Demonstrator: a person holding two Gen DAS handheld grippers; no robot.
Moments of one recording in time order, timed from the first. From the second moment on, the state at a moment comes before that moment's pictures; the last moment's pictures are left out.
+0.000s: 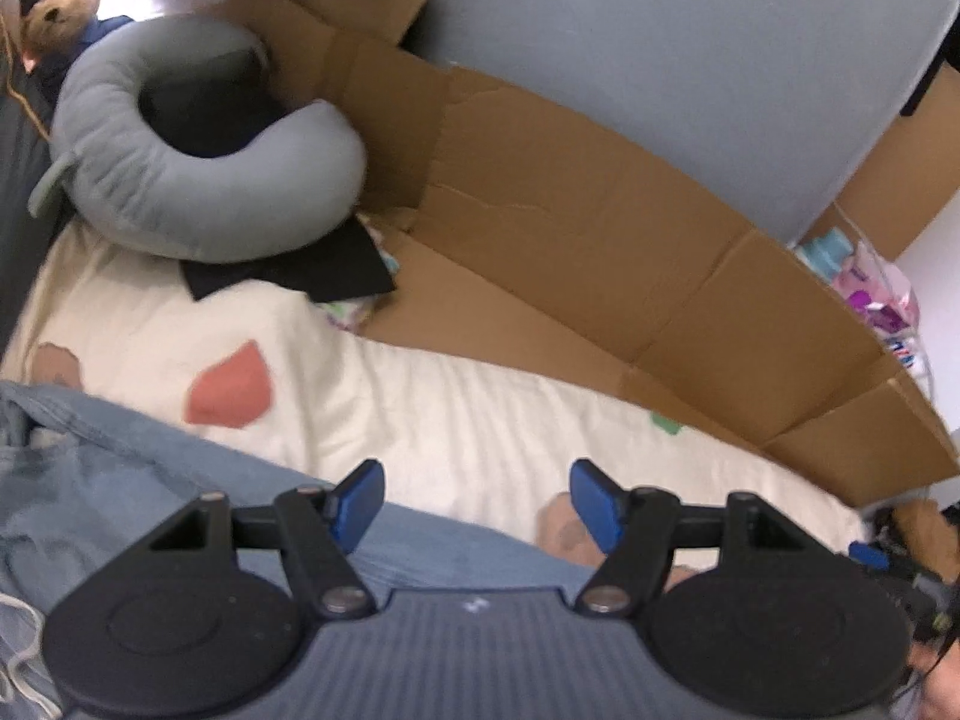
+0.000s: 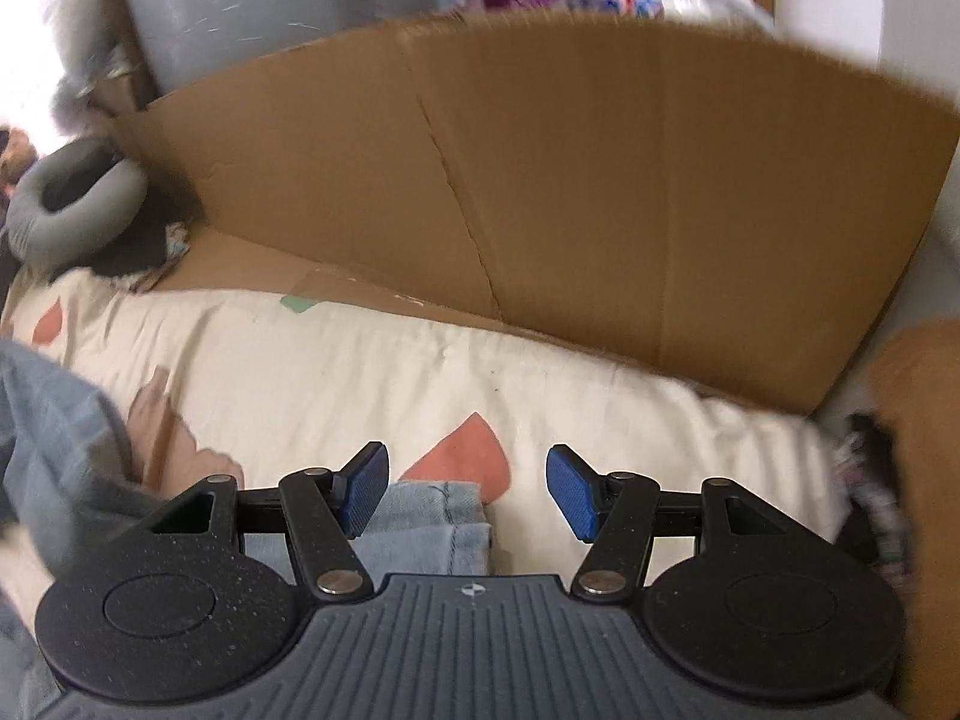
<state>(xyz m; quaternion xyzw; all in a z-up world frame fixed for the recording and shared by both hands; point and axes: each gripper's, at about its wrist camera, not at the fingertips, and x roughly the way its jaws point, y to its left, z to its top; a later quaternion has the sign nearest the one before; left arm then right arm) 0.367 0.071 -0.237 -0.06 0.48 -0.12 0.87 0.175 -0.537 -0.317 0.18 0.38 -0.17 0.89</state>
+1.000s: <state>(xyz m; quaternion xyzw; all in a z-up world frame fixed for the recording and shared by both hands) 0.379 0.130 -0.338 -0.19 0.54 0.01 0.82 0.177 -0.524 -0.346 0.22 0.41 -0.16 0.87</state>
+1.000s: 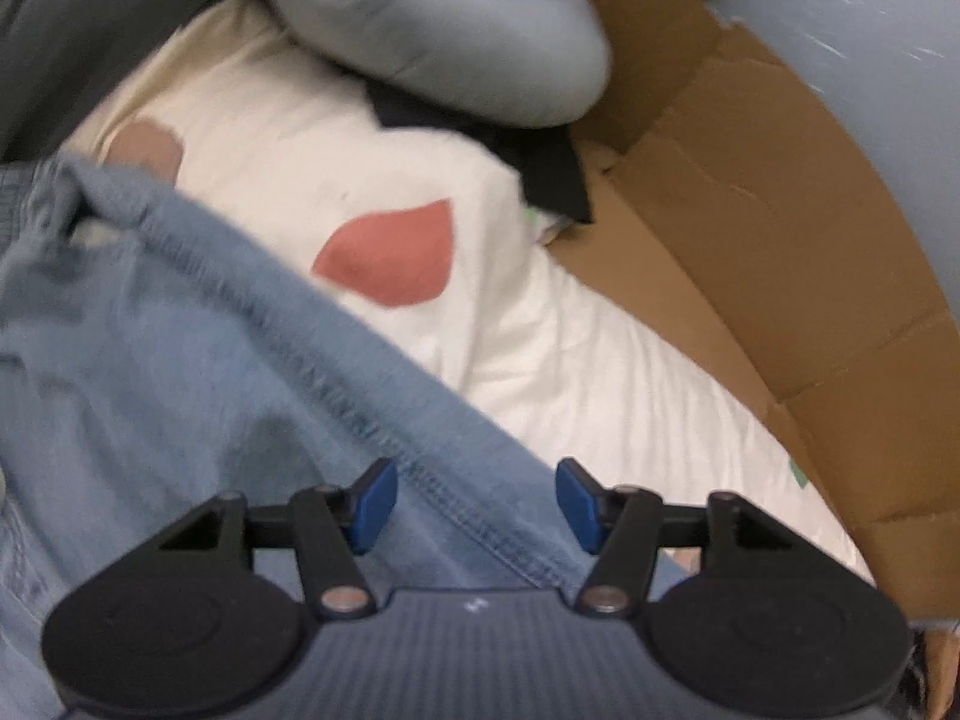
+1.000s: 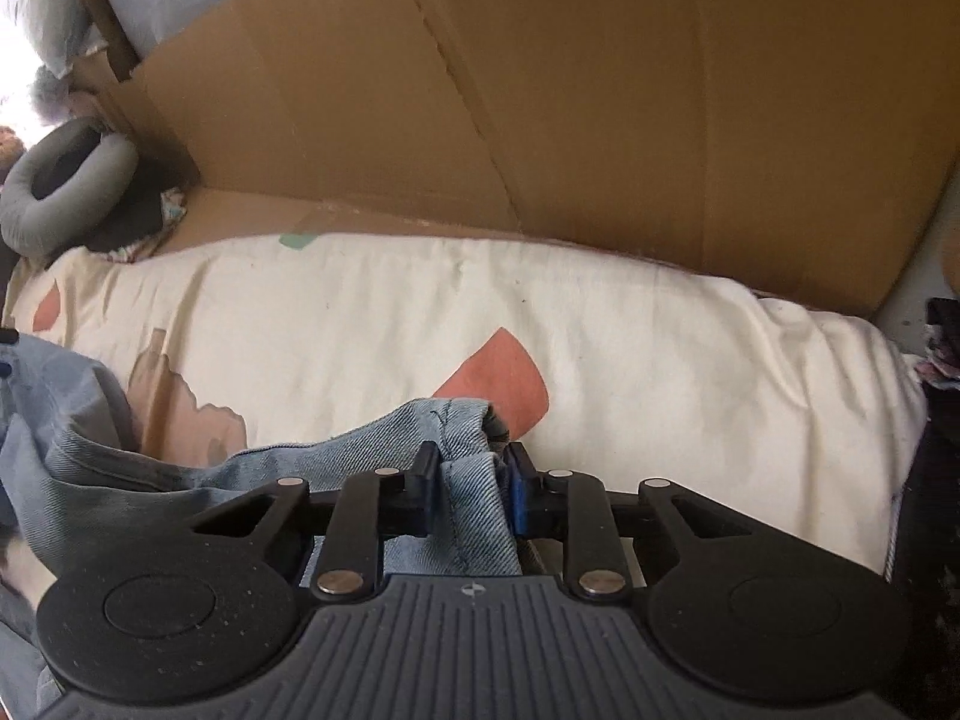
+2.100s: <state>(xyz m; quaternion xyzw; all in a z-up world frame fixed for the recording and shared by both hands) 0.391 0.146 -0.384 -0.26 0.56 0.07 0.78 0.100 -0.524 -0.336 0.21 0.37 -0.24 0.88</state>
